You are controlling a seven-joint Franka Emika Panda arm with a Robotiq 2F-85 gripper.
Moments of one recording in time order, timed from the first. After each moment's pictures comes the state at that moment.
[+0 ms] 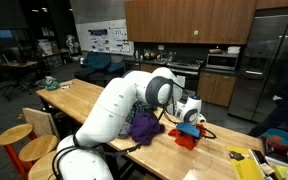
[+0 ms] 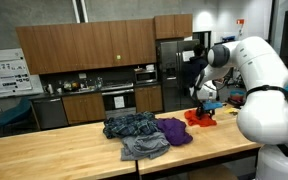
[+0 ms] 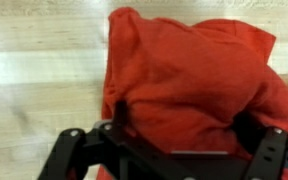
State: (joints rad) arm -0.29 0.71 -0.06 -1.77 0.08 2.50 -0.26
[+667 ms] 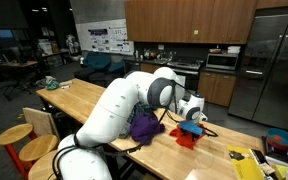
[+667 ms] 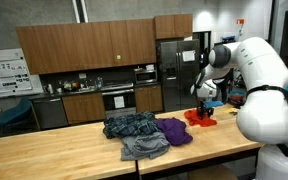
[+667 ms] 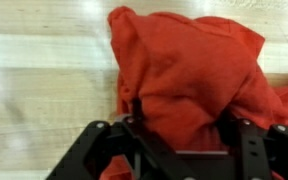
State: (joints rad) arm -0.33 0.73 -0.03 -1.71 0.08 2.42 -0.34
